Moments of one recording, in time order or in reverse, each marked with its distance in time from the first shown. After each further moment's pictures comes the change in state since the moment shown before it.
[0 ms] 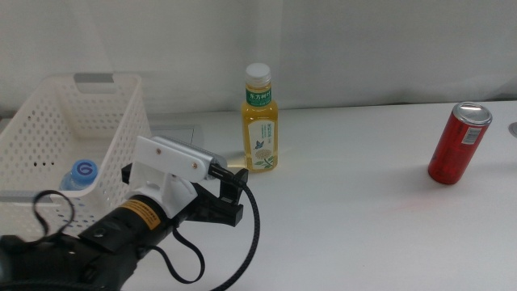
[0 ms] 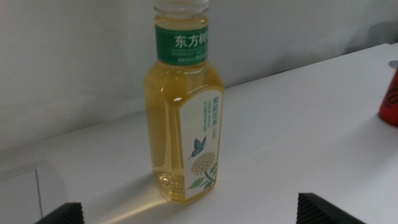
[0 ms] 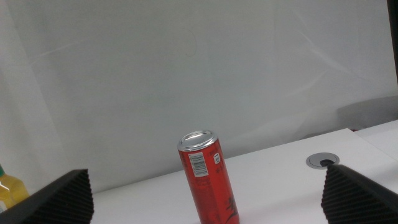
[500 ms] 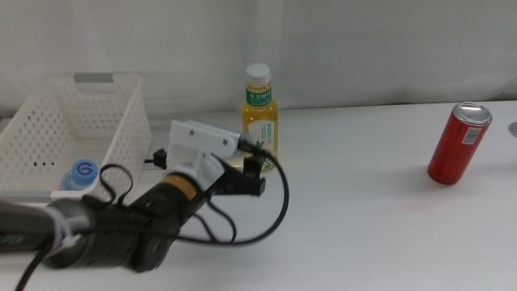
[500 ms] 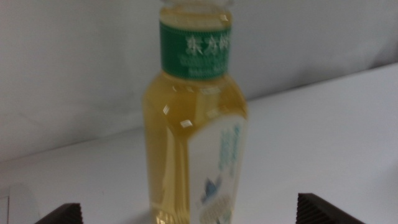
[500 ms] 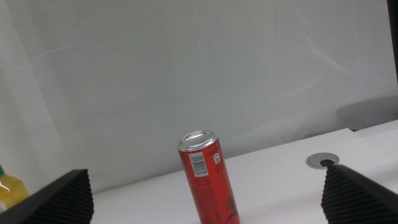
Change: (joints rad) left arm 0.000 0.254 -0.187 -0.039 -0.092 -0.009; right arm 0.000 0.000 0.000 0.000 0.000 0.000
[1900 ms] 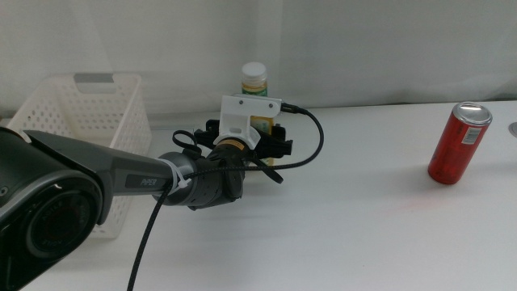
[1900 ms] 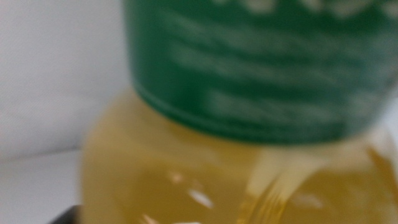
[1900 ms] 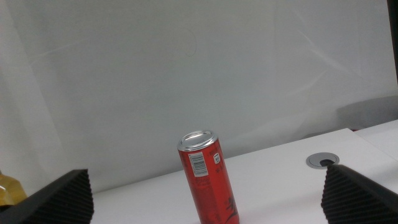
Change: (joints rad) left arm -0.025 0.399 -0.551 -0.467 0.170 0.351; right arm 0.000 0.000 0.000 0.000 0.000 0.000
